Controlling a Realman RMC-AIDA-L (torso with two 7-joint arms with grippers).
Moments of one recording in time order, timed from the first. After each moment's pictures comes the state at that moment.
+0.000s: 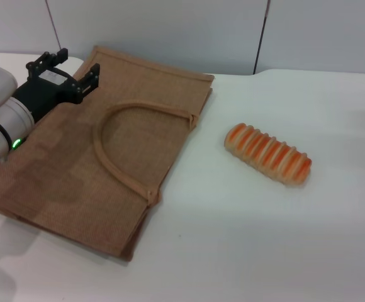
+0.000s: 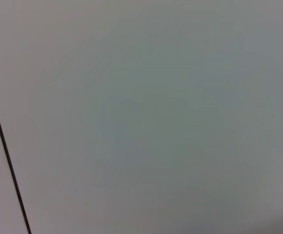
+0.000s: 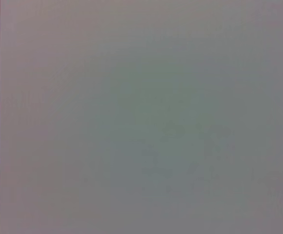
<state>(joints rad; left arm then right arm) -0.46 -2.03 1.32 0.49 -2.50 -0.76 2.59 0.50 2.04 -2.08 -0.22 0.80 -0.93 0.06</state>
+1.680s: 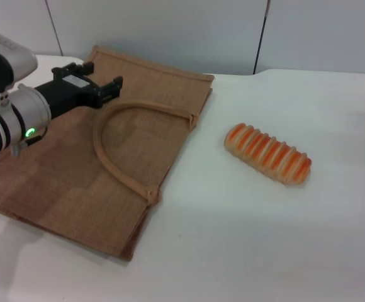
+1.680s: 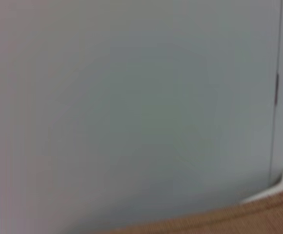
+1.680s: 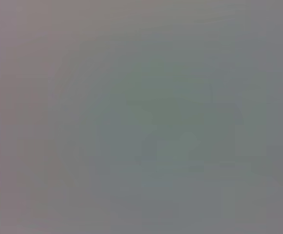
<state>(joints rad) -0.46 -2.02 1.33 0.70 -1.94 -0.62 1.96 0.52 2.03 -2.07 -0.21 0.80 -0.87 0.07</state>
